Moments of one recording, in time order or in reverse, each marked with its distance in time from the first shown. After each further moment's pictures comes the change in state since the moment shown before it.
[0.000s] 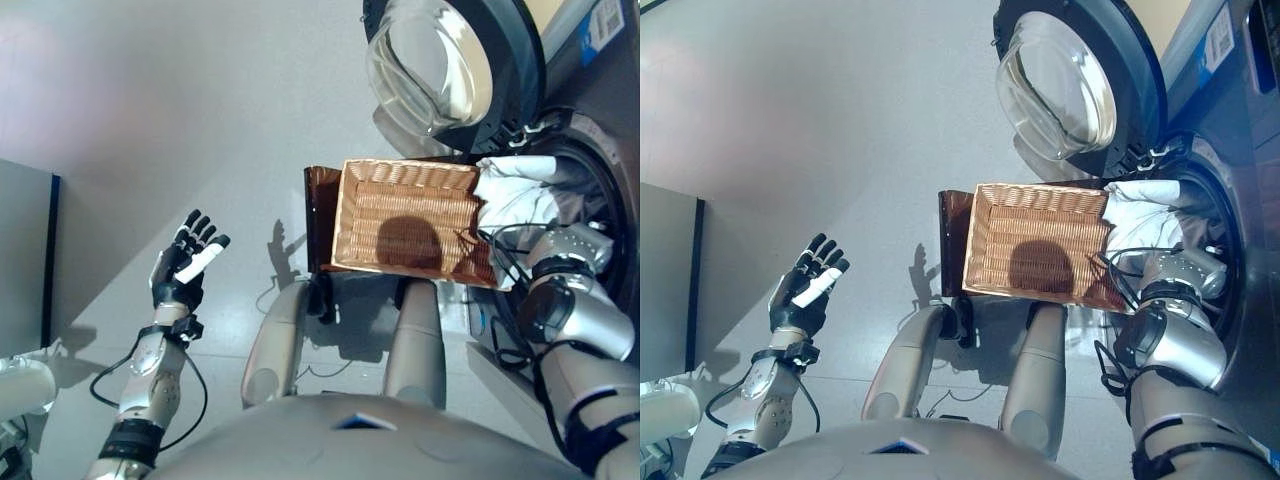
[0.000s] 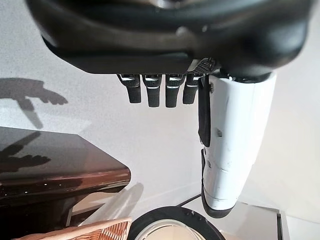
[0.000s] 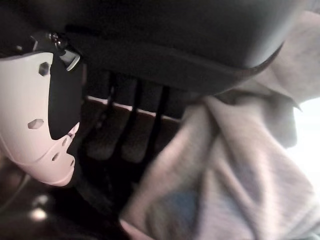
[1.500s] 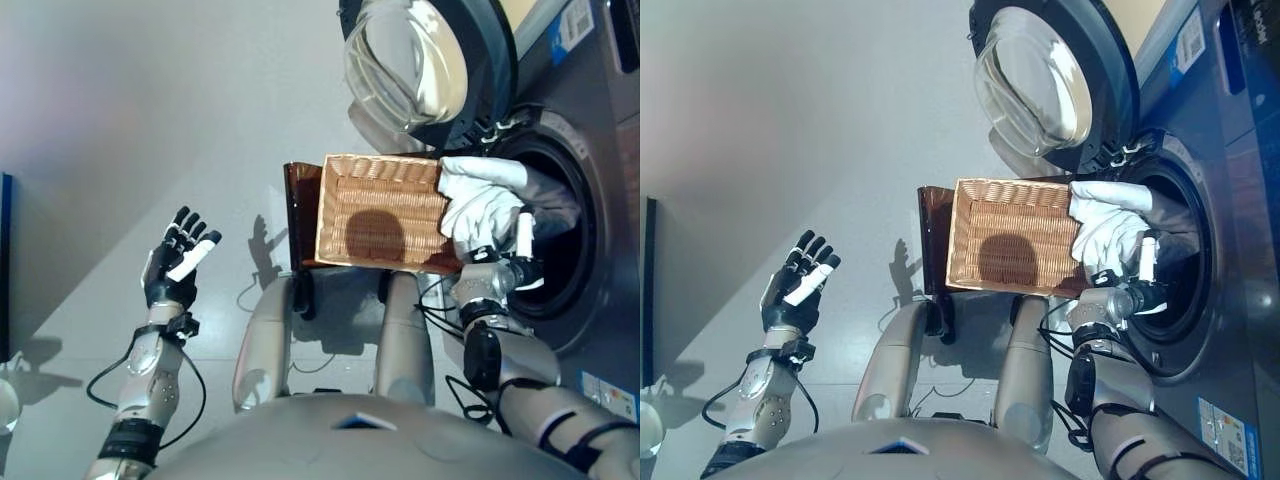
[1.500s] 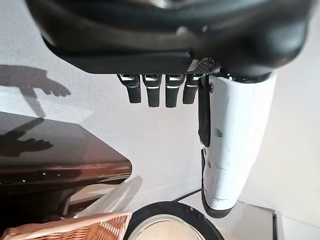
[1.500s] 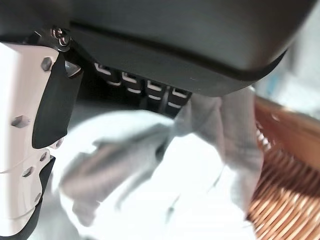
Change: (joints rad) left arm 0.003 -0.001 0.022 0.005 -0.001 -0.031 0.022; right arm 0.215 0.233 0.399 0.030 -0.690 0.211 -0.001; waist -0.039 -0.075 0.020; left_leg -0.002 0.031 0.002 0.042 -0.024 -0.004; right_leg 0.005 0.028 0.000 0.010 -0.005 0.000
